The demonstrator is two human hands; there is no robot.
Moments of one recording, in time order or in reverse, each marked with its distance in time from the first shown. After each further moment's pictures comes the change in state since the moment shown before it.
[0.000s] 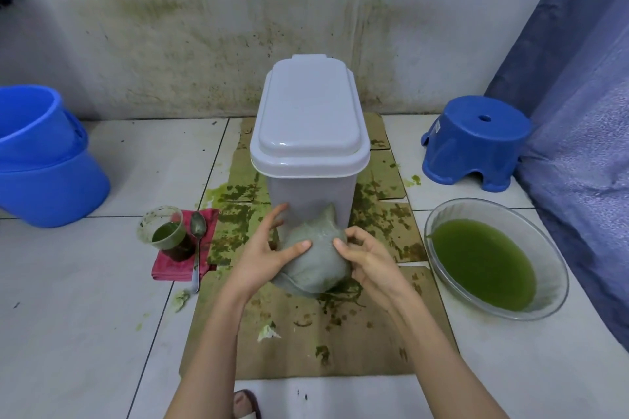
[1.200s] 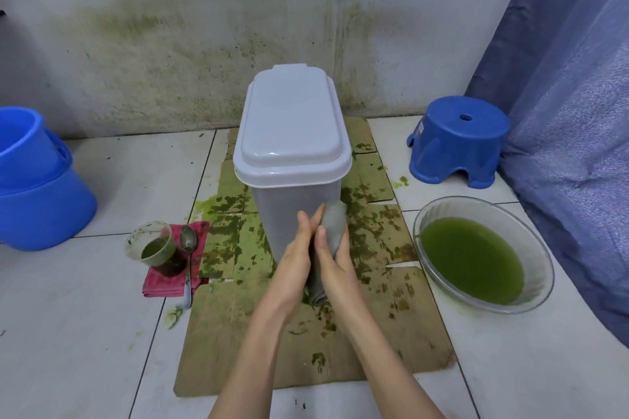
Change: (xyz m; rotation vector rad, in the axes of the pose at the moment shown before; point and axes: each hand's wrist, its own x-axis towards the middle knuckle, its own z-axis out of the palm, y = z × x) left_hand -0.016 0.032 0.062 -0.366 -0.151 0.025; right_hand -0.014 0.004 0.046 -0.152 0.200 -0.189
